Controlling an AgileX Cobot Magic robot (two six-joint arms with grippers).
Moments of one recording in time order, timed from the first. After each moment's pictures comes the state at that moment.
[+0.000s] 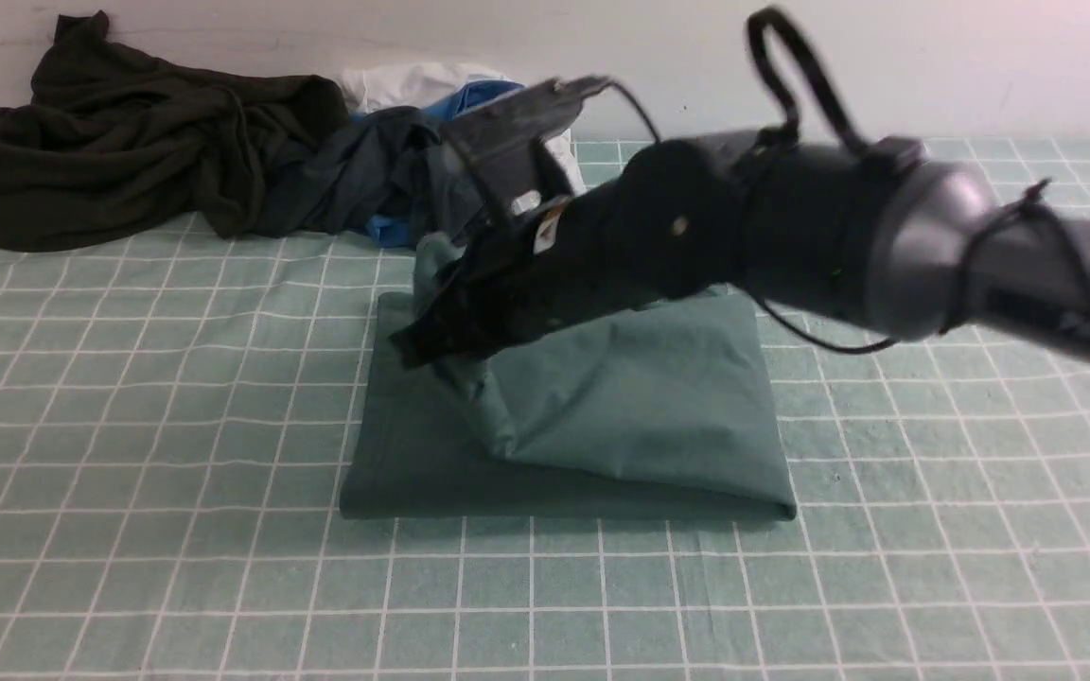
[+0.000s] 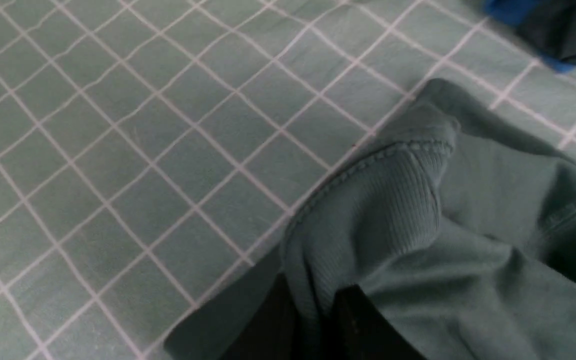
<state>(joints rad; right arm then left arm) 0.73 2.00 -1.60 0.33 0.49 -0.20 -0.14 0.59 -1.03 0.06 1.27 0.09</state>
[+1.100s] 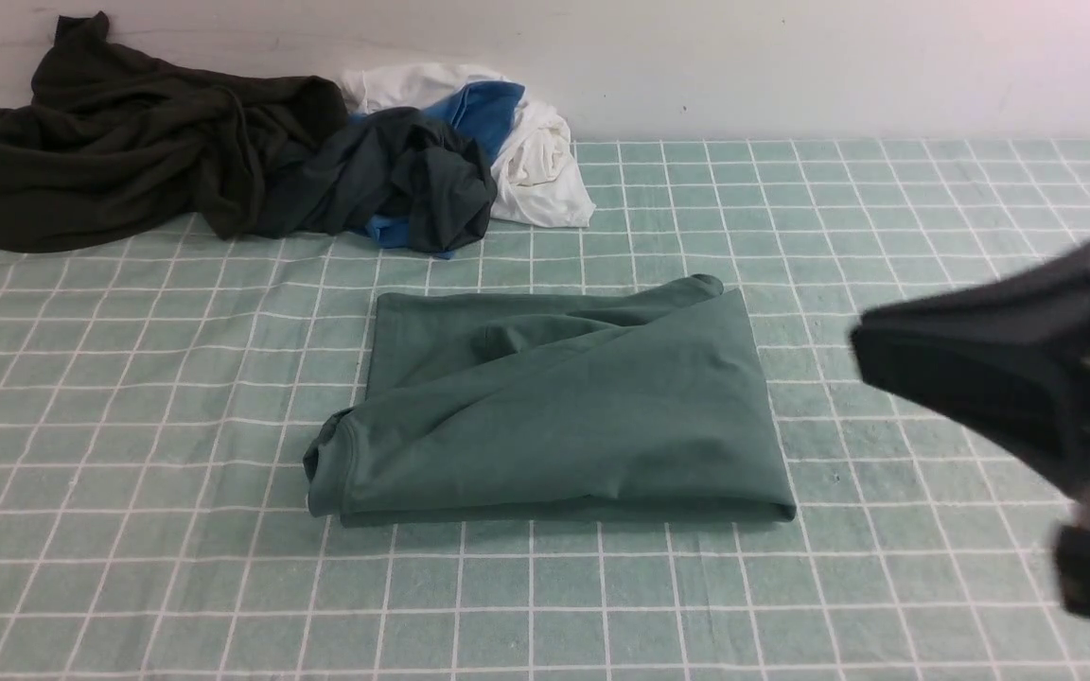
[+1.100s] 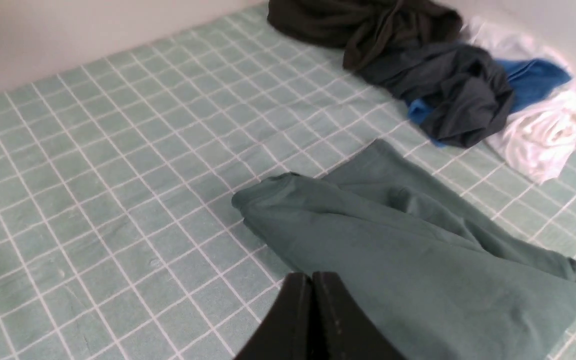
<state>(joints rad) 0.70 0.77 -0.90 0.24 0.67 -0.25 -0.14 0.14 -0.64 0.24 1.28 -0.05</state>
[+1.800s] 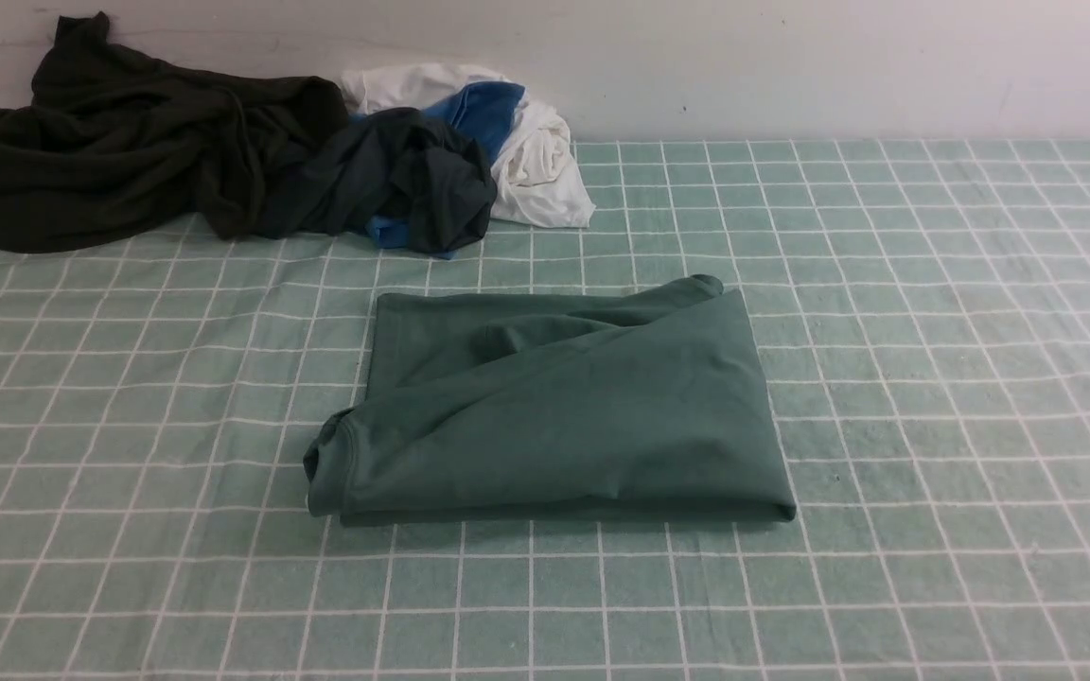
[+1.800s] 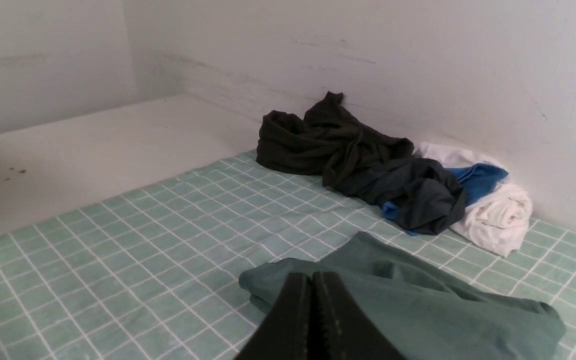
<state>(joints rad) 0.70 0.27 -0.59 0.22 0.55 -0.12 -0.14 0.14 -0.64 0.24 1.28 -0.05</state>
